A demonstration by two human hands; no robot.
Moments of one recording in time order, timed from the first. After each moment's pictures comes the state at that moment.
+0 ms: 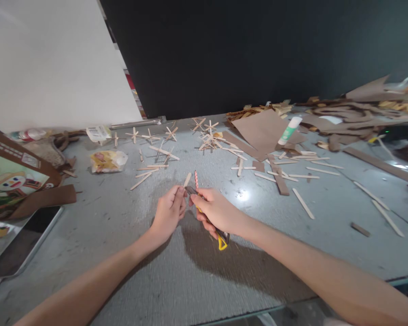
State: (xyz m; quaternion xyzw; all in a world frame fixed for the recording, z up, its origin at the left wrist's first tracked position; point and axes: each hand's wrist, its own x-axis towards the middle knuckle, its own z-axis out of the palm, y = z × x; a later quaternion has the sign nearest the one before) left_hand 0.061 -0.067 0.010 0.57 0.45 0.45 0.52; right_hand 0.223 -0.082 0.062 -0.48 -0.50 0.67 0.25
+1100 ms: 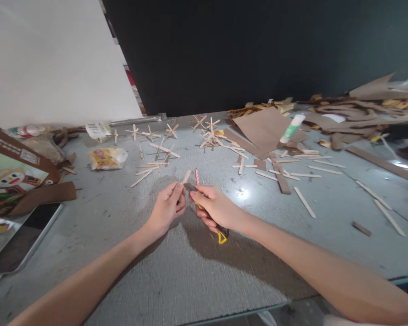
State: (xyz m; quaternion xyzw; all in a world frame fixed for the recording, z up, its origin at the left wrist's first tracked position) left_hand 0.057 -0.060 0.014 0.48 0.39 0.47 0.63; right_hand 0.226 -0.077 0.047 -0.43 -0.51 0.69 0.27
